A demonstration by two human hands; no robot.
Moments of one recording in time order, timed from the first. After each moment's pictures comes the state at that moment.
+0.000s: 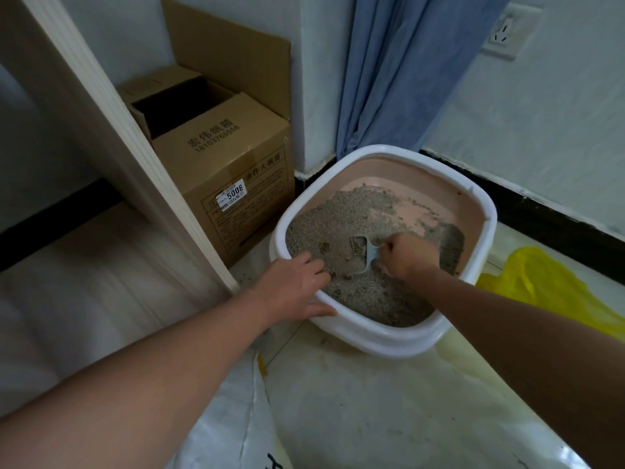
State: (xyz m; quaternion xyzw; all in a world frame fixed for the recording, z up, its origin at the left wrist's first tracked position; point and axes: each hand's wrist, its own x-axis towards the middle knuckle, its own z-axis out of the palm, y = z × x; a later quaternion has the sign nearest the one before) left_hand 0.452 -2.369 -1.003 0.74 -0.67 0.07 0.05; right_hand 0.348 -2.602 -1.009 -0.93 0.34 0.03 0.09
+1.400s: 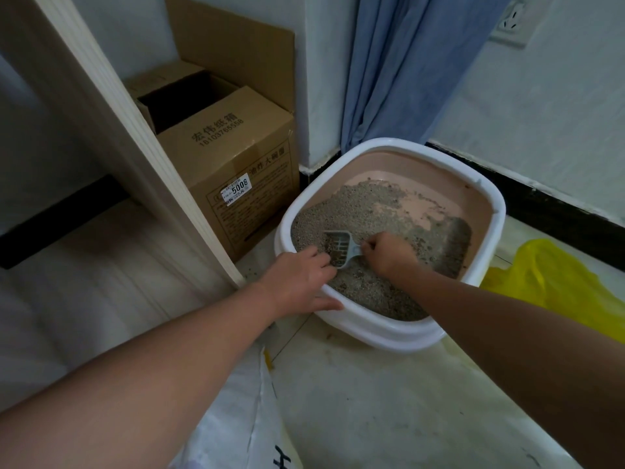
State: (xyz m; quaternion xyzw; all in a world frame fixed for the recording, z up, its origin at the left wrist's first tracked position) left_hand 0.452 -2.371 -1.001 0.74 -0.67 0.06 0.05; right_hand 0.371 -2.570 -1.015 -0.91 0.34 0.08 0.21
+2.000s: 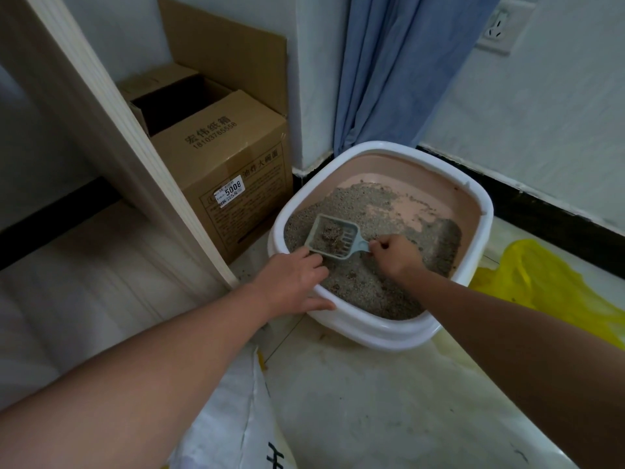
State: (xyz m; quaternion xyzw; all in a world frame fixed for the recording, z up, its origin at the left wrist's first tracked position) left_hand 0.449 -2.369 -0.996 0.74 -0.67 0.05 0.06; right_hand 0.344 -2.583 -1.011 -0.87 0.37 0.00 0.34
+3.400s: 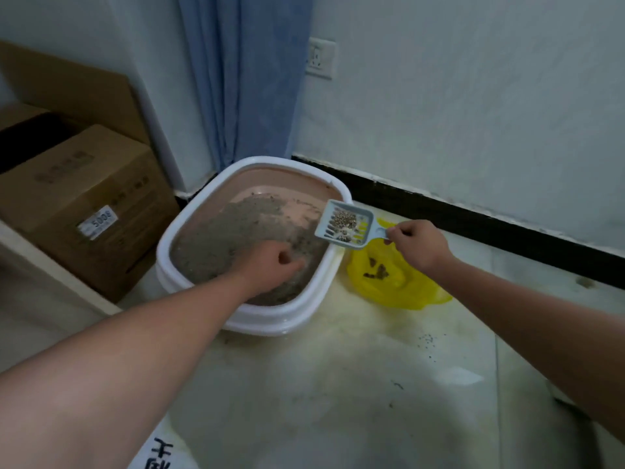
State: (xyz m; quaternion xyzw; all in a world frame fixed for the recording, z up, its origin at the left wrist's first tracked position) left_hand 0.350 -2.492 -0.961 0.81 -0.49 -0.22 0.24; right_hand 0.126 -2.677 -0.913 -0.82 0.48 -0.12 0.27
